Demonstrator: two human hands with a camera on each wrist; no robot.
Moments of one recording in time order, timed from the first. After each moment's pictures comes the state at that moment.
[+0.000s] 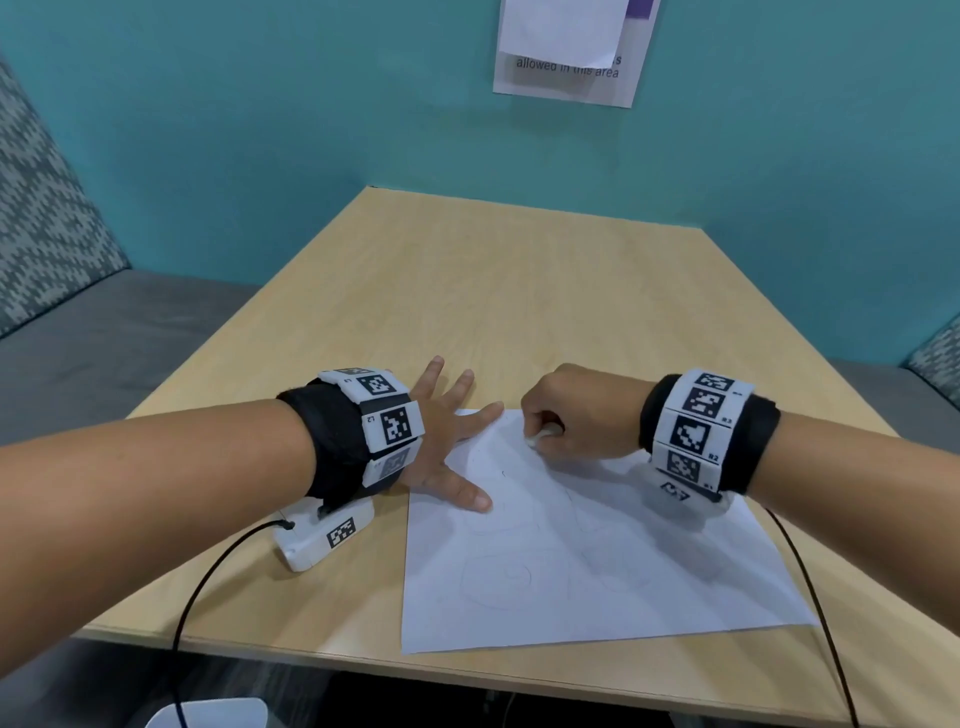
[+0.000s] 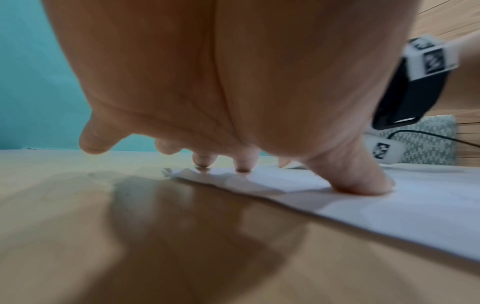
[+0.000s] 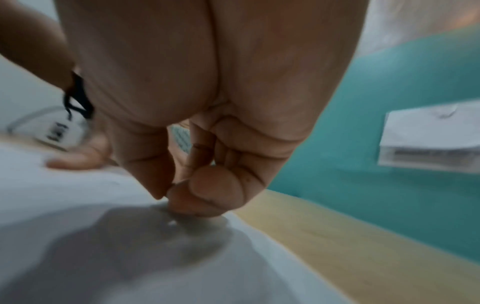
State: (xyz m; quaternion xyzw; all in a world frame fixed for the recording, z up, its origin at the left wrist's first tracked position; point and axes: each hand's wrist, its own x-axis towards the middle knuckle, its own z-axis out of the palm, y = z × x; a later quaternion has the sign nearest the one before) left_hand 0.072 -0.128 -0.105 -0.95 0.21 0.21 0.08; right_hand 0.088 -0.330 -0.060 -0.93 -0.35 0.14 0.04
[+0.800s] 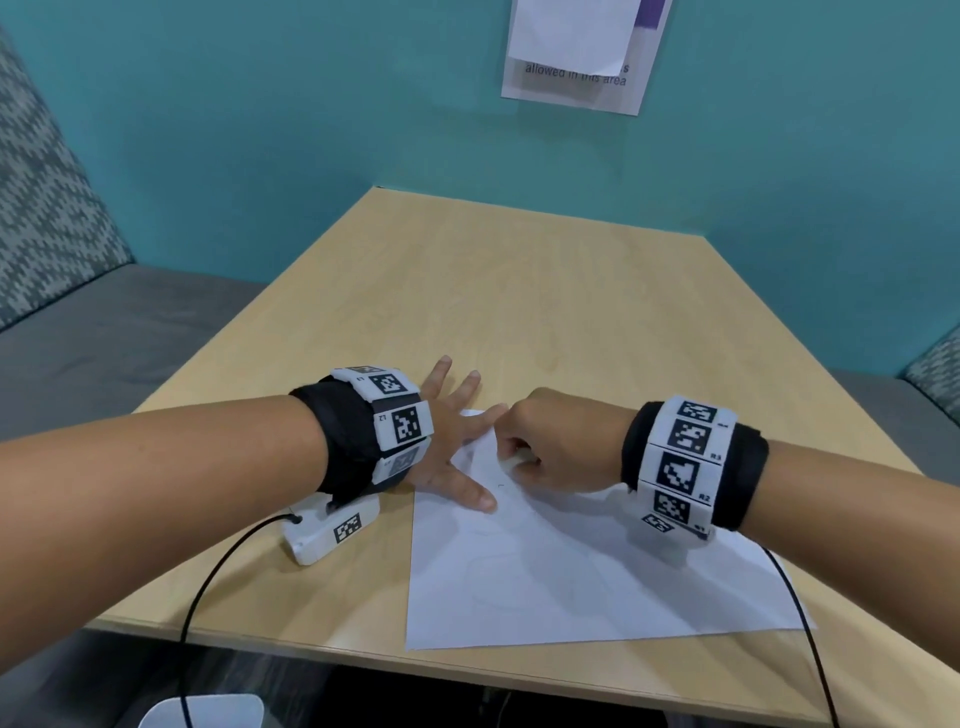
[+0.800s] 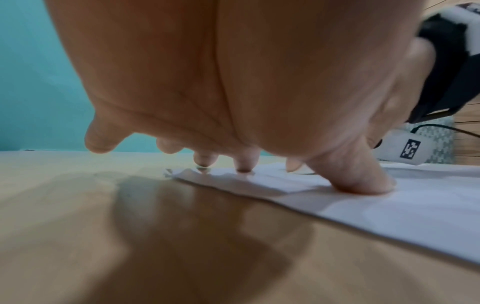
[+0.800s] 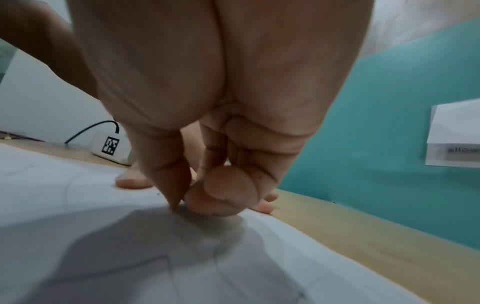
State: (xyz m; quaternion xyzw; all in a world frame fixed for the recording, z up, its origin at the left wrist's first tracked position) left_hand 0.070 -0.127 -0.105 -0.95 0.23 0.20 0.08; right_hand 0.061 -0.305 -0.066 -0.91 -0.39 0.13 0.02
